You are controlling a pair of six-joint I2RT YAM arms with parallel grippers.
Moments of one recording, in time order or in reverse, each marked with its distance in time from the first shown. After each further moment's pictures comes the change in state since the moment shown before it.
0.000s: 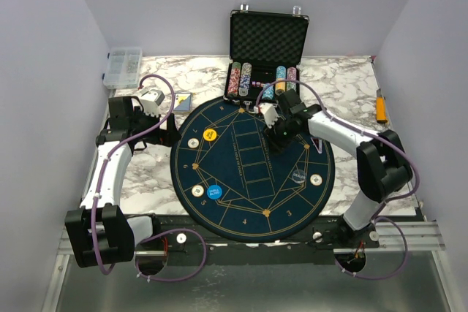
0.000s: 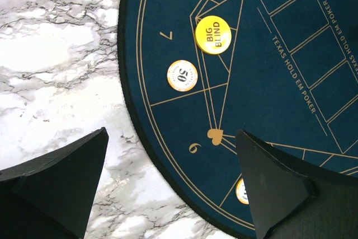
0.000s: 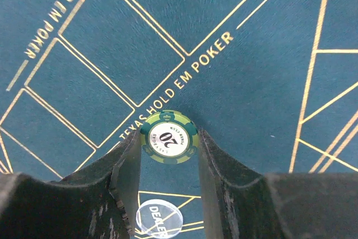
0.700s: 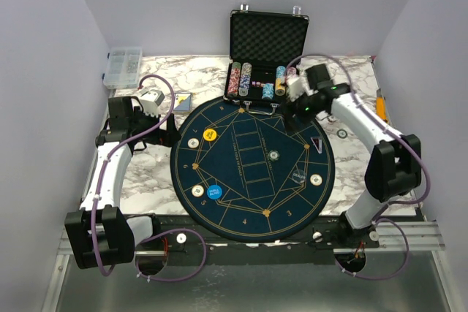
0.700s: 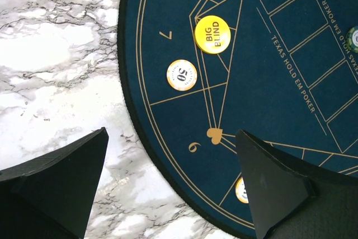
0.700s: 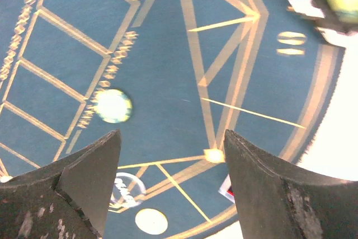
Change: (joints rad) left arm 0.000 -0.007 0.000 -0.006 -0.001 0.001; right arm -0.142 0.006 0.137 -0.126 0.011 0.010
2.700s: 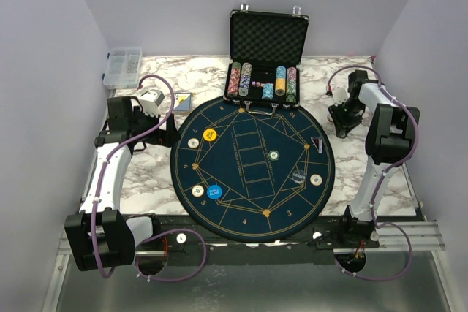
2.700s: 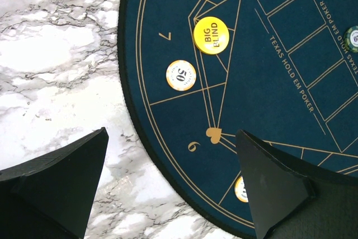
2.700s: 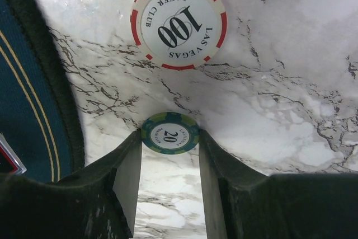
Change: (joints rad) left arm 0.000 -0.016 0.003 -0.008 0.000 0.003; right arm -0.499 0.393 0.219 -0.168 0.250 -0.208
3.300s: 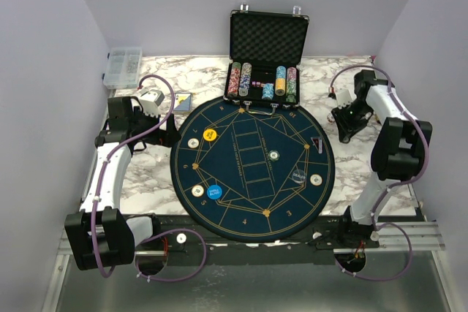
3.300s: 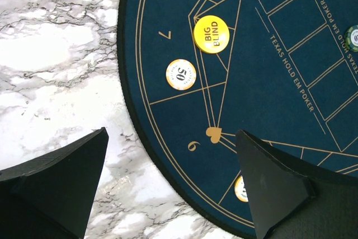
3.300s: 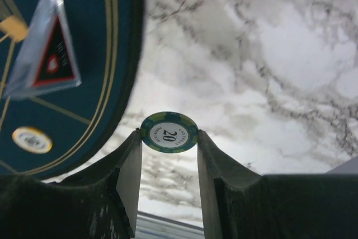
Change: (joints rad) left arm 0.000 0.005 0.000 -0.002 0.000 0.000; right arm 0.000 -0.185 -0.076 -0.141 -0.051 -0.030
